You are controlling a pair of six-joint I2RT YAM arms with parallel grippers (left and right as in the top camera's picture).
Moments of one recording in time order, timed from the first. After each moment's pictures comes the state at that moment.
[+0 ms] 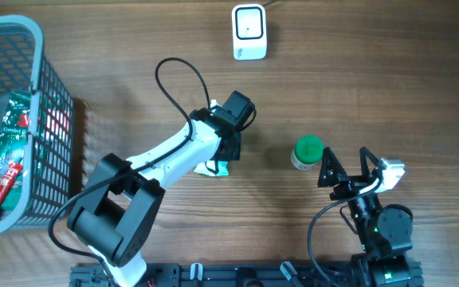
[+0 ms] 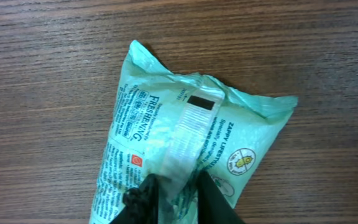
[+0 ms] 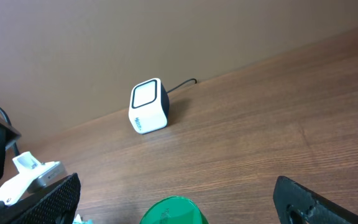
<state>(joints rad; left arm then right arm) -0.63 1.85 1.16 -0.72 -0.12 -0.55 0.16 0.09 0.01 0.00 -0.01 0.41</state>
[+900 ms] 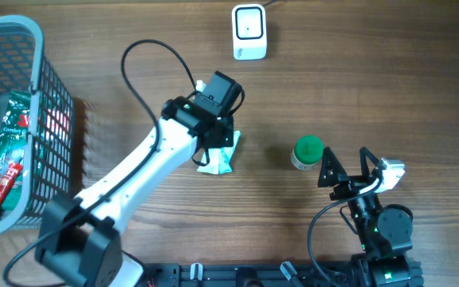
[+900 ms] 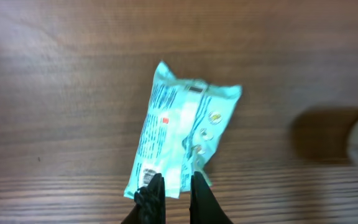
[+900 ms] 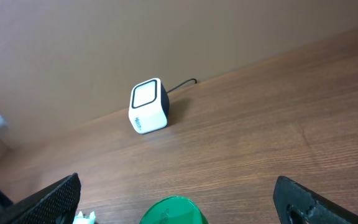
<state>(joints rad) -0.59 1.66 1.27 -0.90 -0.09 -0.55 0.16 0.09 0.01 0.00 -0.01 0.41</state>
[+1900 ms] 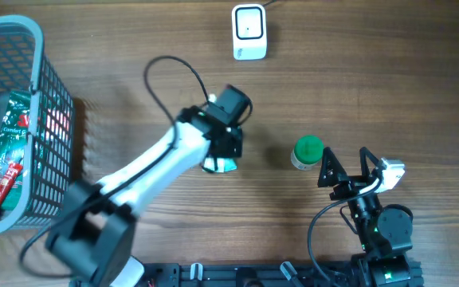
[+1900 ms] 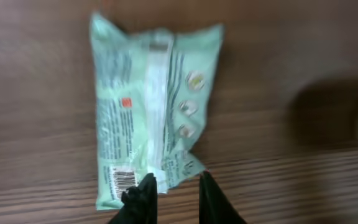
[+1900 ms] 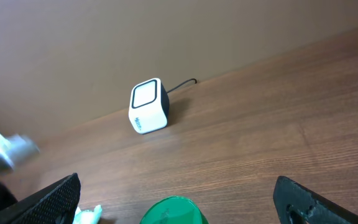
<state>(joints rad) -0.62 1.70 1.19 -0.78 0.00 -0.55 0.16 0.09 0.01 0.00 -0.01 0.41</state>
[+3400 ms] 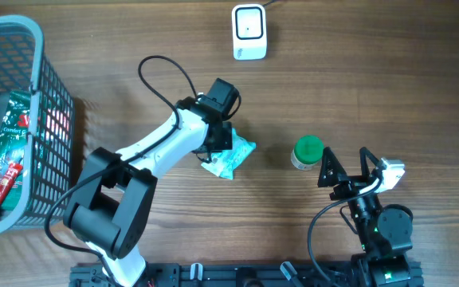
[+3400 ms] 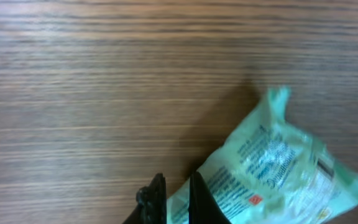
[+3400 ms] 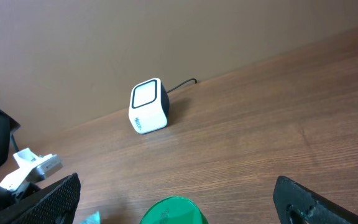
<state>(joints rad) -0.54 1.86 1.20 -0.73 -0.02 -0.55 0.16 0.09 0.01 0.00 -0.01 0.41</state>
